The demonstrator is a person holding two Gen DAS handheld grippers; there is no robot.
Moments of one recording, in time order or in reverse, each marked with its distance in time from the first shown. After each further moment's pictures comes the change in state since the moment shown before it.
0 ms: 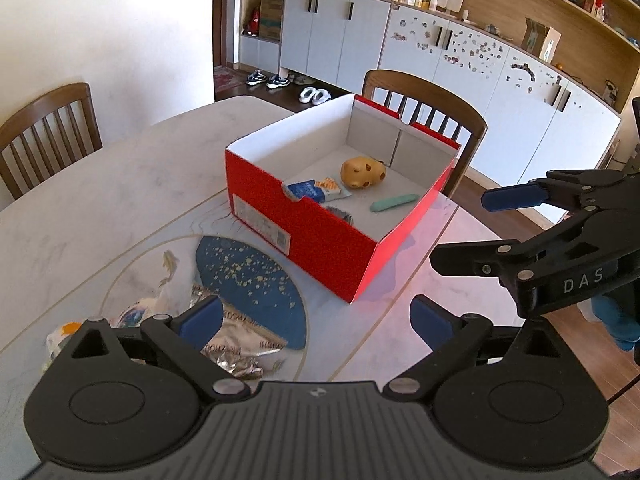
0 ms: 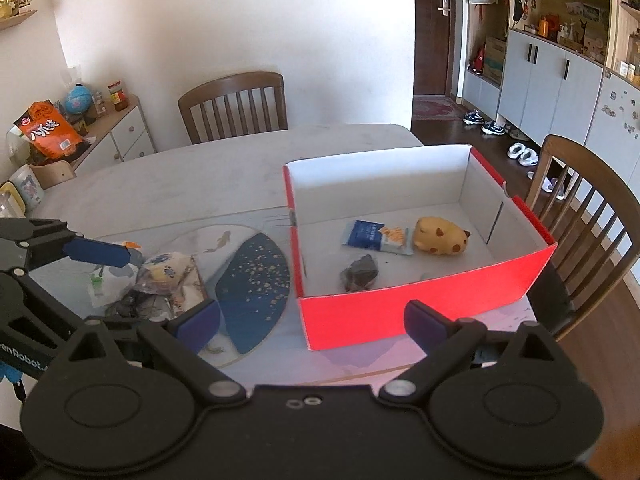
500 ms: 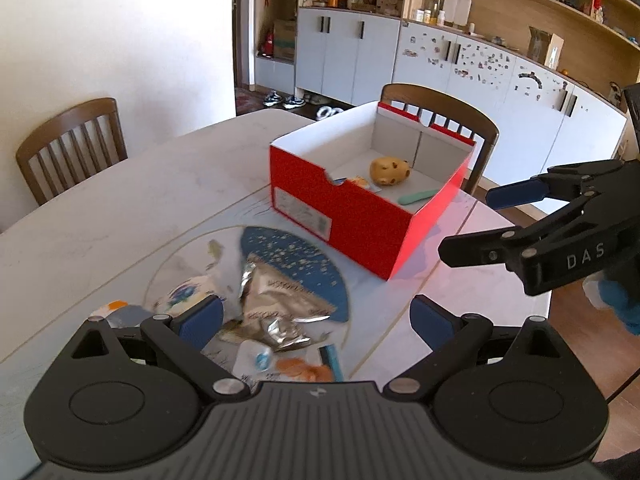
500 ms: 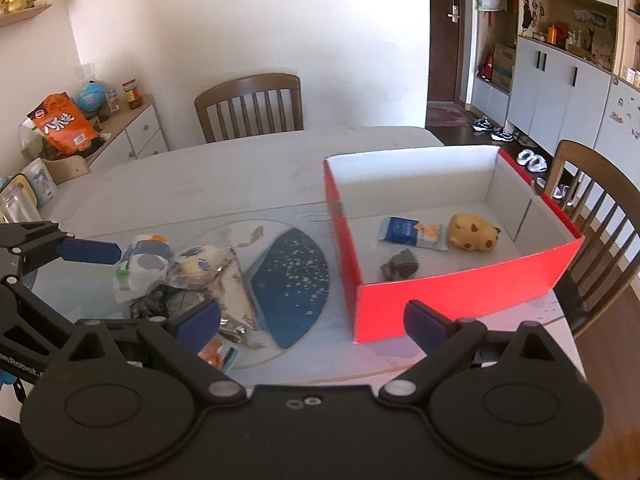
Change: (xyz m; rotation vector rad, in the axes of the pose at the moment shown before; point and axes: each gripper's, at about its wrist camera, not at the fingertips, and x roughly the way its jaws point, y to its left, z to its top) left arm -0.034 0.027 -0.048 0.015 -0.082 0.060; right arm 0.007 0.045 -0.014 -0.018 -0.019 0.020
